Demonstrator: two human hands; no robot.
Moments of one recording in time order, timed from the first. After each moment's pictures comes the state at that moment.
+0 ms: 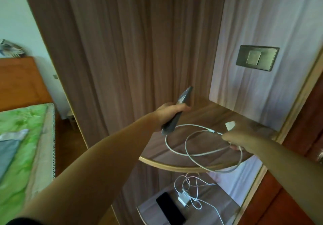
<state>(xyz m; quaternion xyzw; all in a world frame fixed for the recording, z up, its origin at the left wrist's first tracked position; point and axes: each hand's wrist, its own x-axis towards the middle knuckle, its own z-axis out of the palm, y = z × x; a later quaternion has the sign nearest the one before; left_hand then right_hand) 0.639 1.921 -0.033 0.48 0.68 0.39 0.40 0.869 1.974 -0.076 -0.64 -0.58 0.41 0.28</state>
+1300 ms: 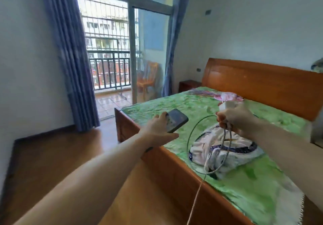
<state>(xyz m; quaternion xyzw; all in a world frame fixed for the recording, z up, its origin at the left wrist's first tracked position) 0.512 0.899 -0.064 -0.03 0.96 0.26 -0.10 0.461 1.138 0.013 0.04 -0.76 0.65 -0.05</state>
